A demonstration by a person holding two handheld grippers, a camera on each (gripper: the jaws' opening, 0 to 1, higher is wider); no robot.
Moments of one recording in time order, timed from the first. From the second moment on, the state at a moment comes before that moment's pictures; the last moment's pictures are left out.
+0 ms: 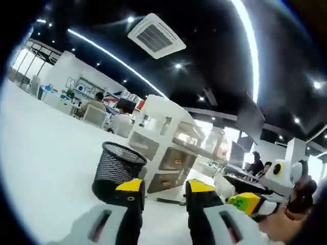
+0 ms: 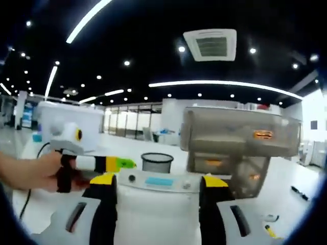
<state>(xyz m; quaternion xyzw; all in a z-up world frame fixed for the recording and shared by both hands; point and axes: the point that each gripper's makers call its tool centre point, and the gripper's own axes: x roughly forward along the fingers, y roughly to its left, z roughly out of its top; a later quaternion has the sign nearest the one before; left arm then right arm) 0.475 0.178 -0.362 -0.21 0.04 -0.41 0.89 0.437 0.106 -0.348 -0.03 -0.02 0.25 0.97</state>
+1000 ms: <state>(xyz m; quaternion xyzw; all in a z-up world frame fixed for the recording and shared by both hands) 0.389 0.084 -0.402 -0.10 0.12 -0.59 0.79 0.439 0.077 -0.335 -0.03 -0.06 0.19 0.98</state>
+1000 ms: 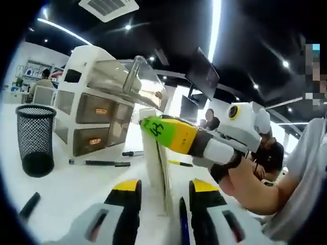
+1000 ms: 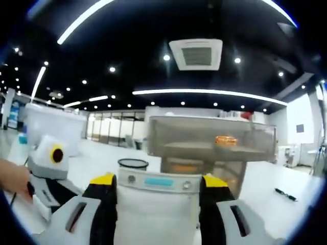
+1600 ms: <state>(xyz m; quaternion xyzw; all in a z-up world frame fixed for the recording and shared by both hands) 0.402 0.087 -0.415 -0.09 0.13 -0.57 0.81 0.437 0.093 -0.329 -0.02 -0.06 0.21 0.98</state>
